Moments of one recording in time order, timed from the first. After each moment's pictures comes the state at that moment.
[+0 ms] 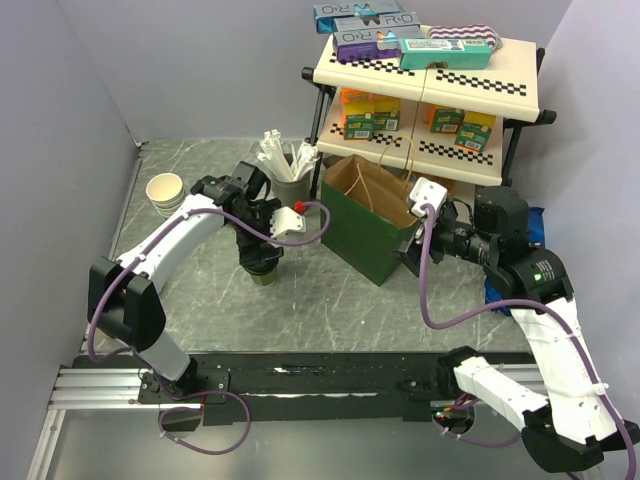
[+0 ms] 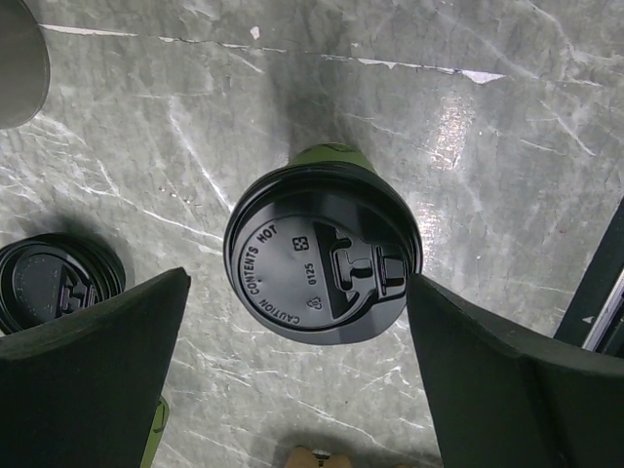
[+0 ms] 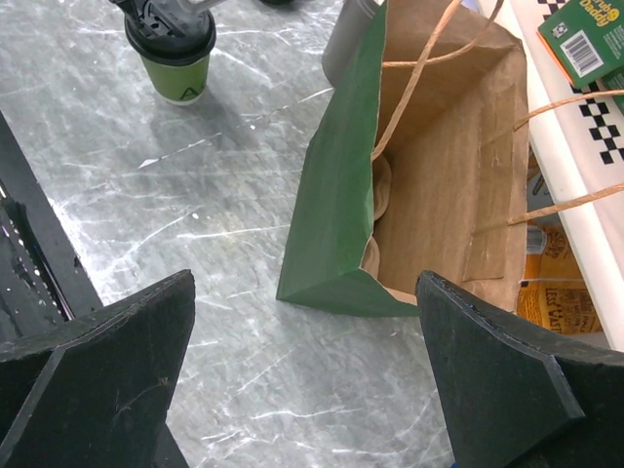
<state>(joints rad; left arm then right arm) -0.47 1.60 1.43 -1.05 0.32 0.97 0.35 0.89 1.33 -0.91 -0.47 -0.52</state>
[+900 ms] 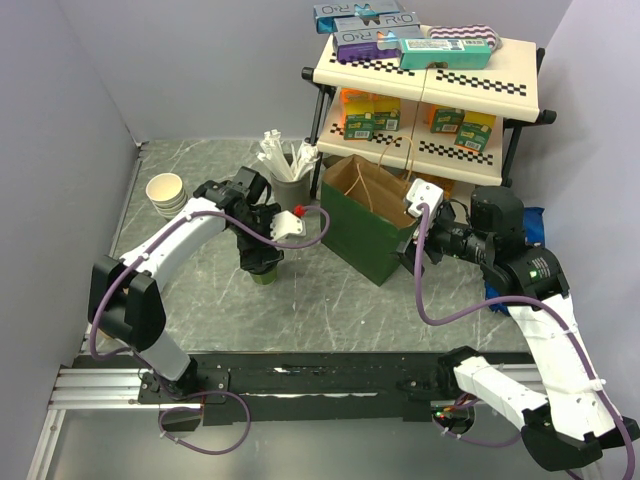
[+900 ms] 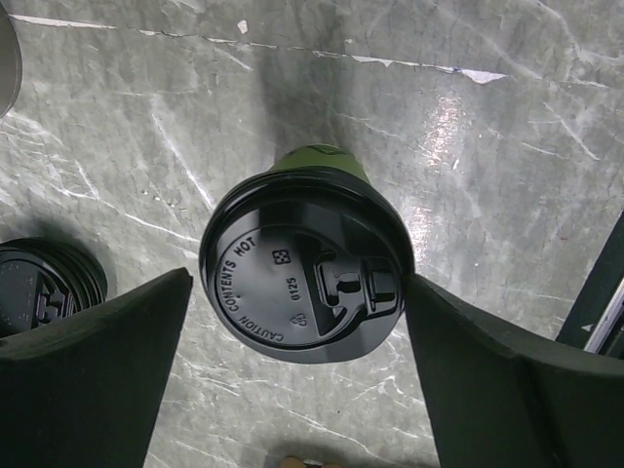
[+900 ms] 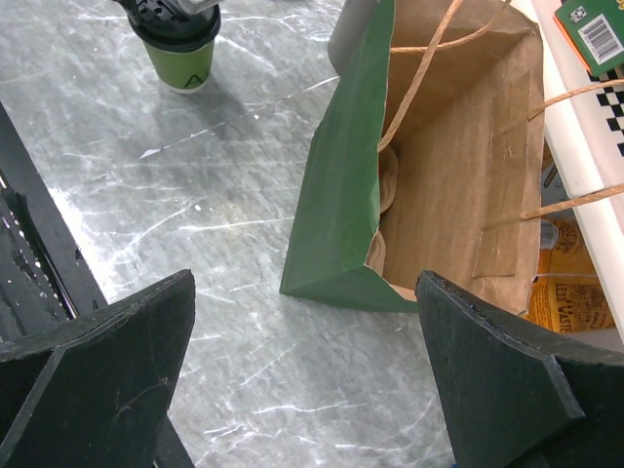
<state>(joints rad) -0.47 1.60 1.37 -1.01 0.32 0.96 0.35 0.90 1.31 -0.91 -0.47 -0.53</state>
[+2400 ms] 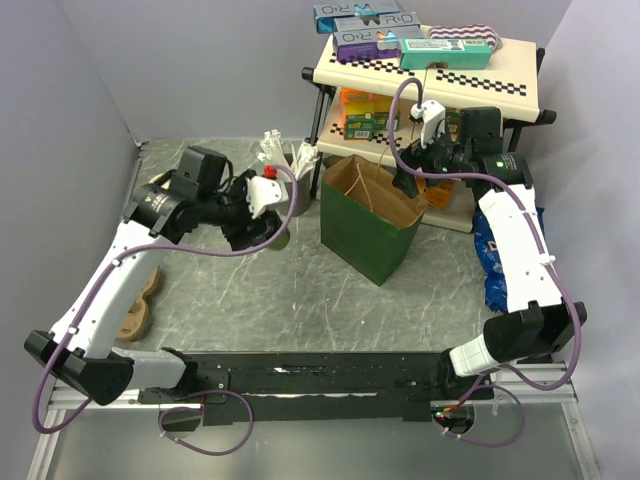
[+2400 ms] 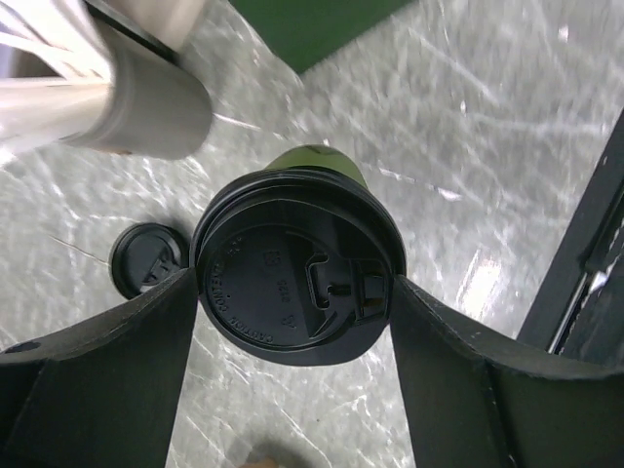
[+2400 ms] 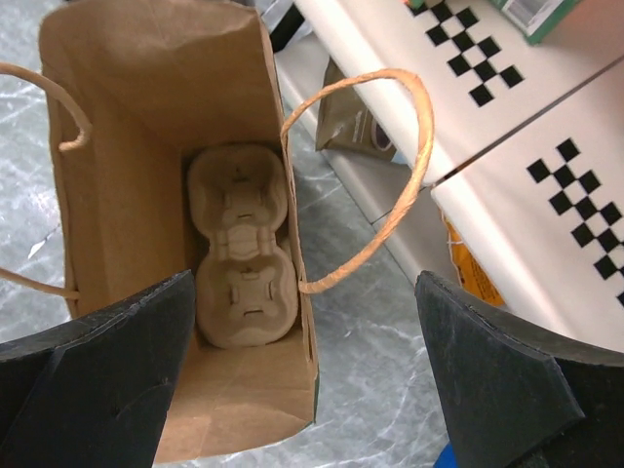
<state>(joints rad) -0.48 1.29 1.54 -1.05 0.38 0.70 0.12 1.46 1.72 -0.88 -0.44 -0.39</state>
